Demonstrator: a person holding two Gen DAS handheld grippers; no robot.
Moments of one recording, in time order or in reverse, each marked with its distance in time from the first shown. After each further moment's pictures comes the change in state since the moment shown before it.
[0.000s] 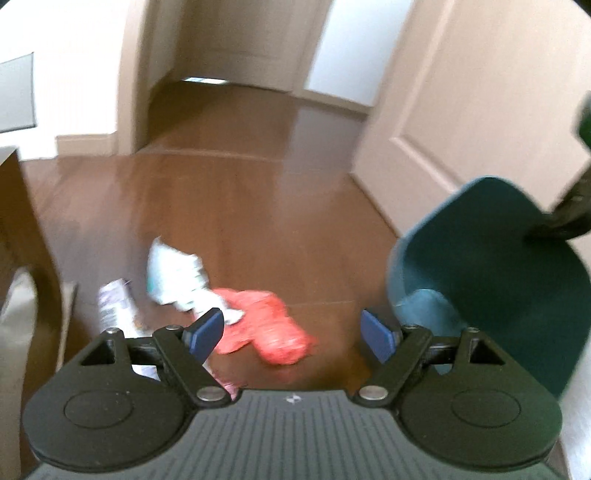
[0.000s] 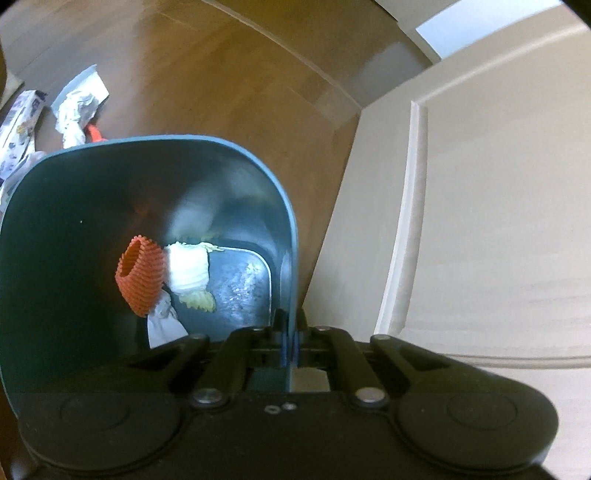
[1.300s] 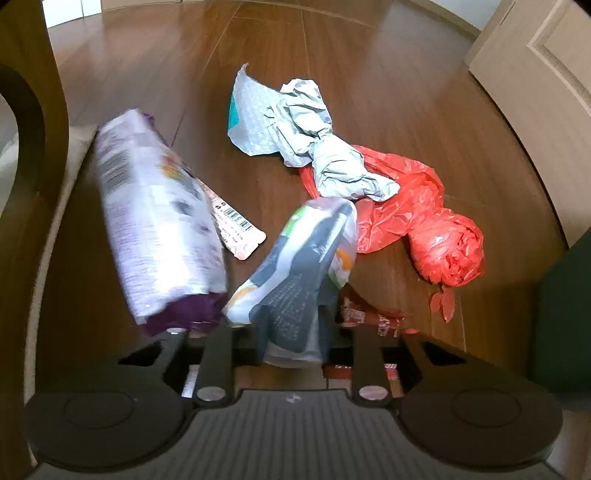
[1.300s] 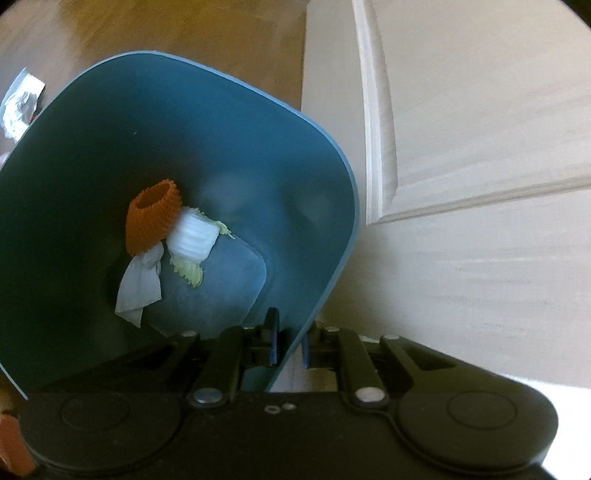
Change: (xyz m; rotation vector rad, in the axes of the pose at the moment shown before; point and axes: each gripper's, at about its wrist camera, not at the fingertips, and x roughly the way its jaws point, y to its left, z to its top) left arm 0.155 0.101 -0.070 -0.126 0.354 0.164; right arm 0.031 -0.020 -0.041 0.288 0.244 0.071
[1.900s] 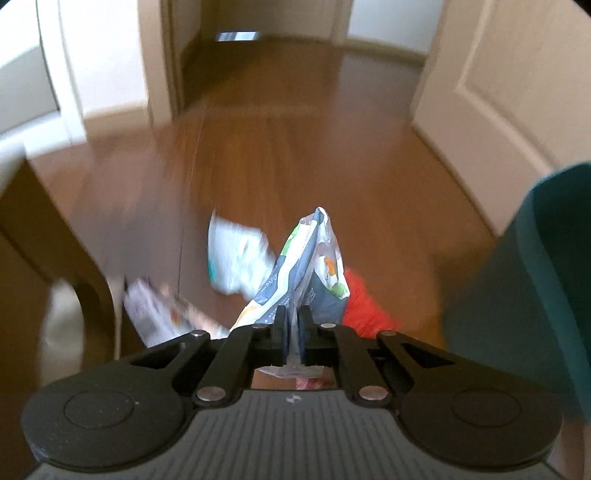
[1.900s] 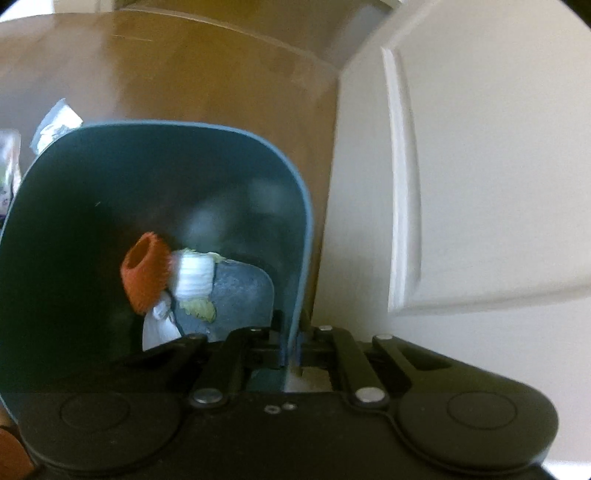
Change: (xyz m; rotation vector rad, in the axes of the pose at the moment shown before) left arm -0.172 -0.082 0.065 0.190 -0.193 0.028; right arm -0.019 0.016 0.037 -0.151 -0.234 0.067
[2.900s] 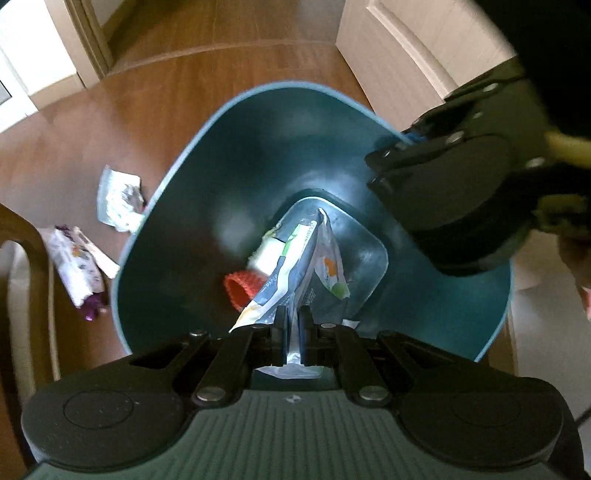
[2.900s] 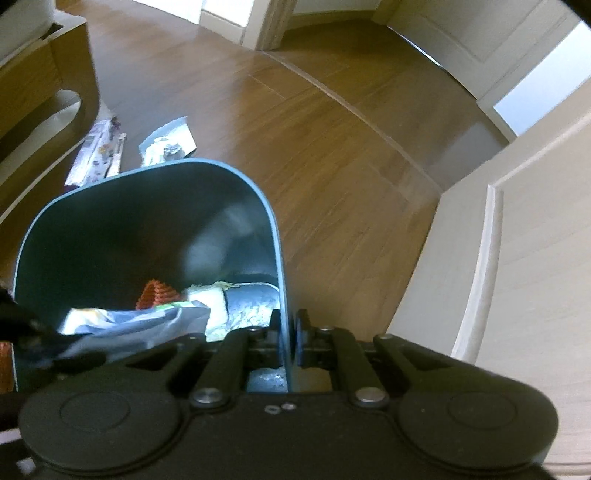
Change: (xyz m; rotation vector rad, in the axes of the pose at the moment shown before) left arm -0.024 -0.257 0.038 -0.004 0.348 0.000; right arm -0.029 0.009 0.010 -0.344 -0.251 0.151
